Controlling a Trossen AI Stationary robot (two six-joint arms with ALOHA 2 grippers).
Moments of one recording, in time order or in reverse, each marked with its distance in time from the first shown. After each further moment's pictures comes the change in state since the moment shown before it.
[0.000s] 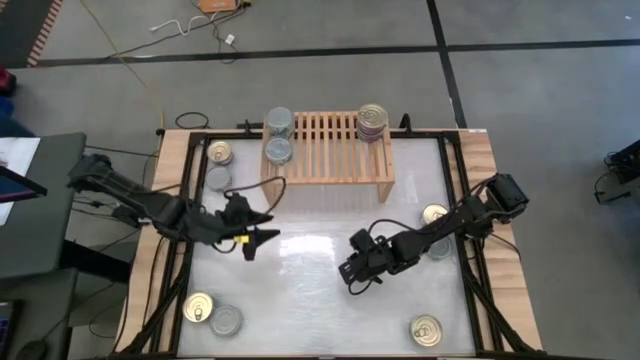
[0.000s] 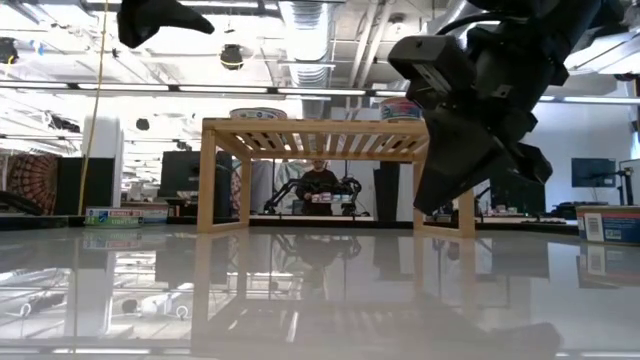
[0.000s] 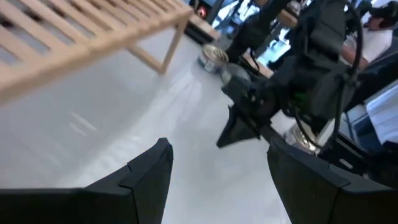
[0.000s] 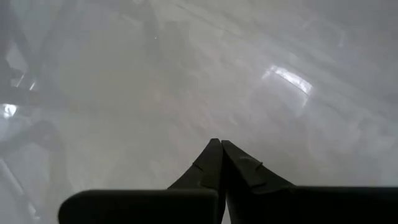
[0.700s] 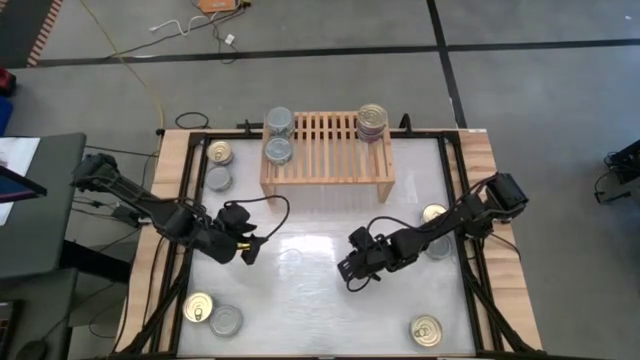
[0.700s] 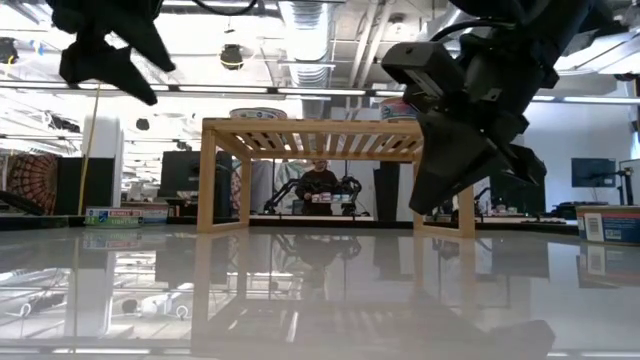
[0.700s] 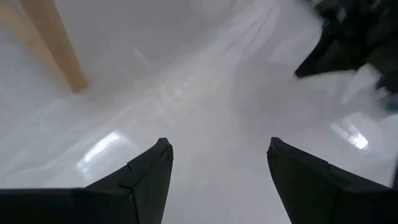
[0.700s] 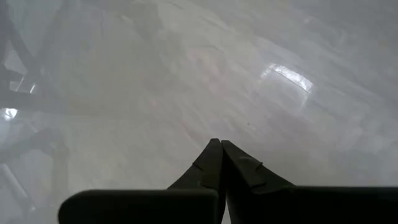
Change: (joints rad) left arm -0.050 0.070 0.001 -0.403 0.032 -0.339; right arm -0.026 0.000 0.000 0.002 -0.011 0.004
